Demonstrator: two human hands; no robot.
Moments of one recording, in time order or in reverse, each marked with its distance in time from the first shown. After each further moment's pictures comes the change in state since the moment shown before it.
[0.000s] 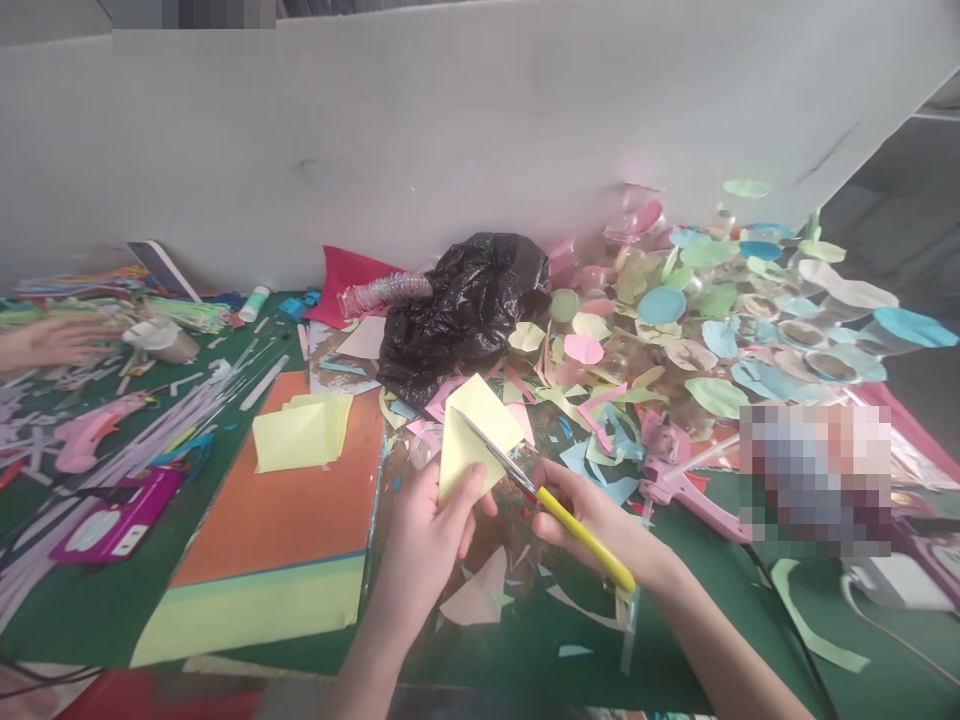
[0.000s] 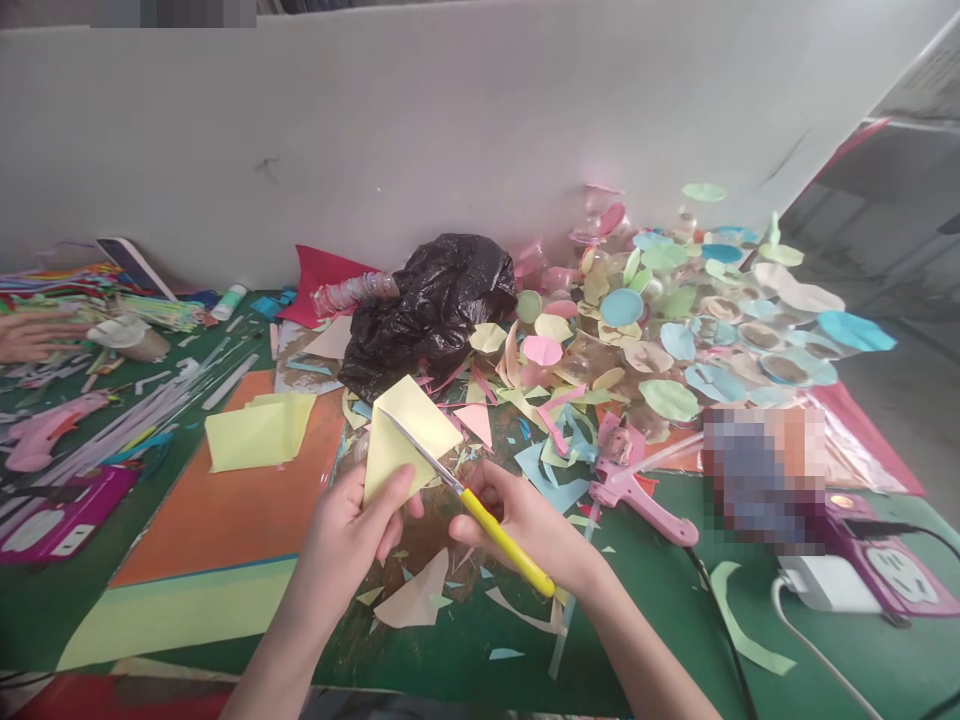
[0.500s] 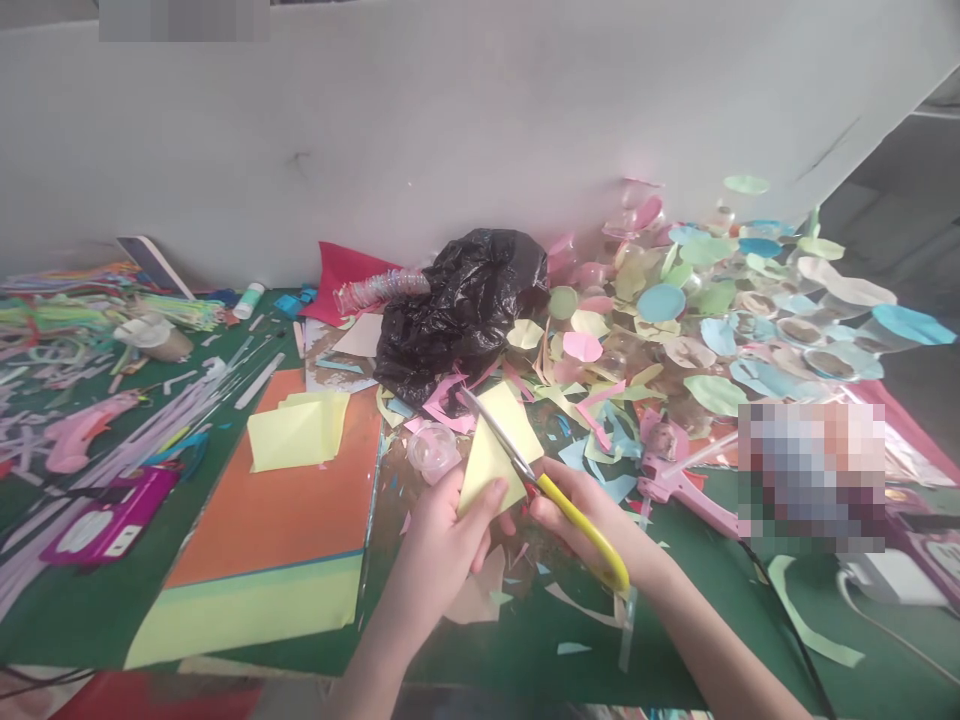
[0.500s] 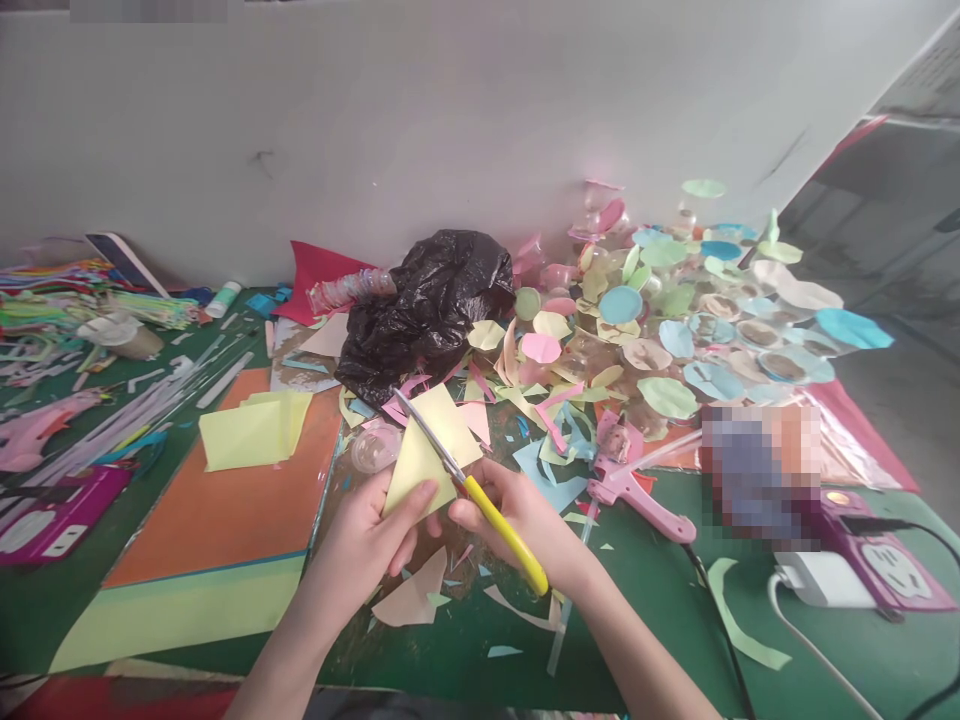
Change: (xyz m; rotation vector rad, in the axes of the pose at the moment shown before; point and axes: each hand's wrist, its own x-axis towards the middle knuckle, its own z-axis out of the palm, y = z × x) left_hand -0.003 0.003 0.008 0.062 -0.151 -0.065; right_hand 0.000 0.000 0.006 0.114 0.045 0.018
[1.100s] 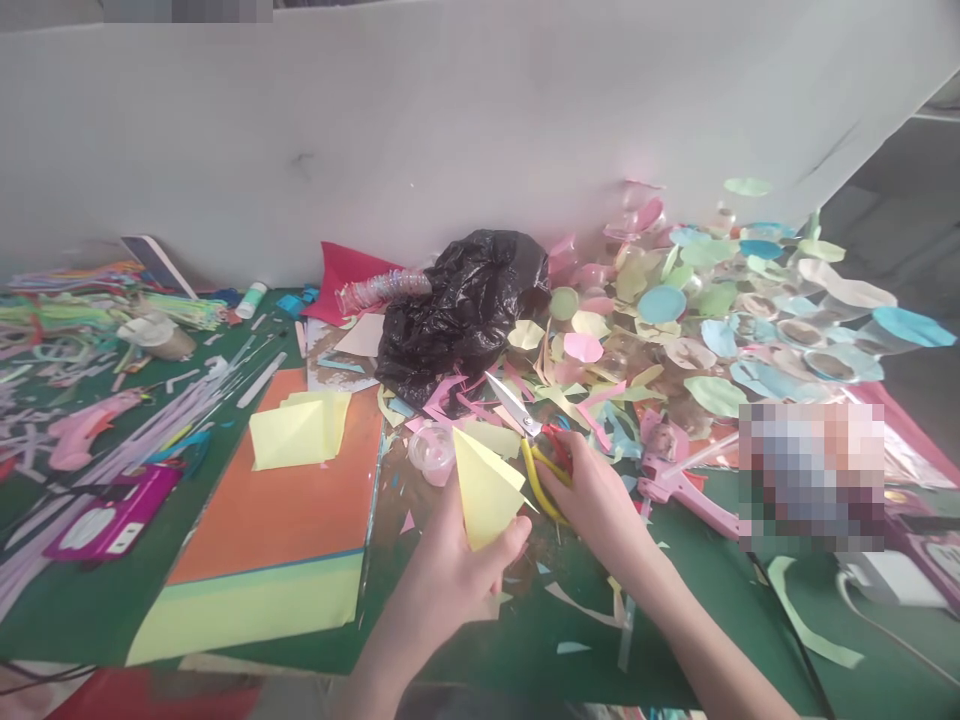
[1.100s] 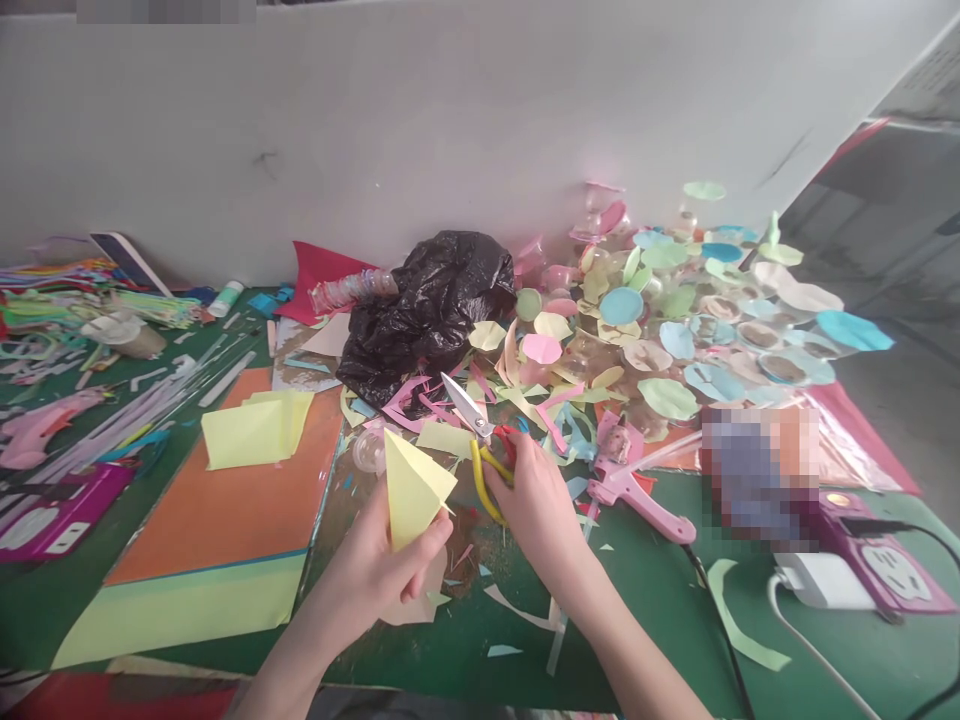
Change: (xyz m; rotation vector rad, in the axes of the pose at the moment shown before) left_hand -0.017 0.000 0.016 -0.173 0.097 0.030; right_hand 0.018 0.032 -0.004 -0.796 0.602 0.099
